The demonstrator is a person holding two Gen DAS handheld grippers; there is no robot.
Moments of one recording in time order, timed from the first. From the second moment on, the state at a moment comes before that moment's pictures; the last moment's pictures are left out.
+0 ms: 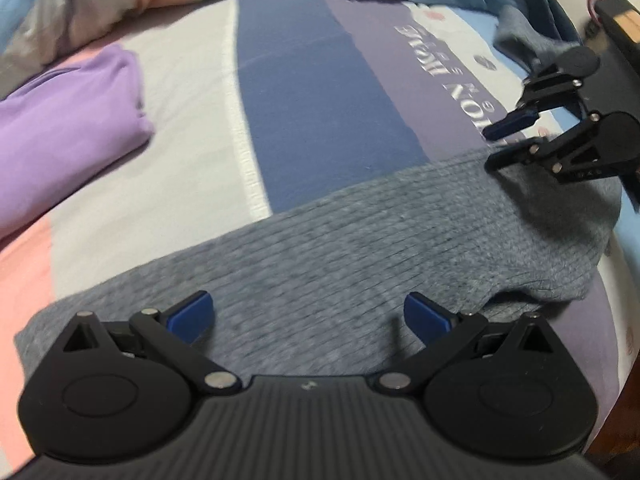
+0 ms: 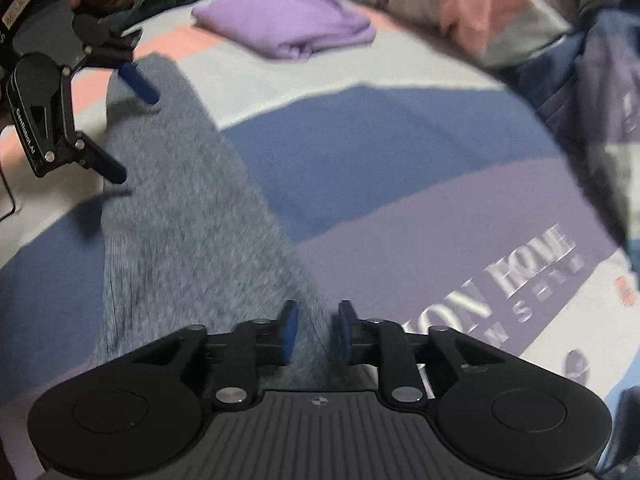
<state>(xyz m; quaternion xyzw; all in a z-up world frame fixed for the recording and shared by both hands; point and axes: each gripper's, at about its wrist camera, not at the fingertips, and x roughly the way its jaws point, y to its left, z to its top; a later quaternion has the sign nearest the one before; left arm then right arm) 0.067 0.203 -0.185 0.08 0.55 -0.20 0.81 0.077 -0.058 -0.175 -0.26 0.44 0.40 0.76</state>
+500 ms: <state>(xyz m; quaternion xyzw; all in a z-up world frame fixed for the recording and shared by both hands) 0.001 0.328 -0.160 -0.01 0.54 -0.10 0.84 0.043 0.130 -0.181 -0.25 0.34 0.52 0.74</state>
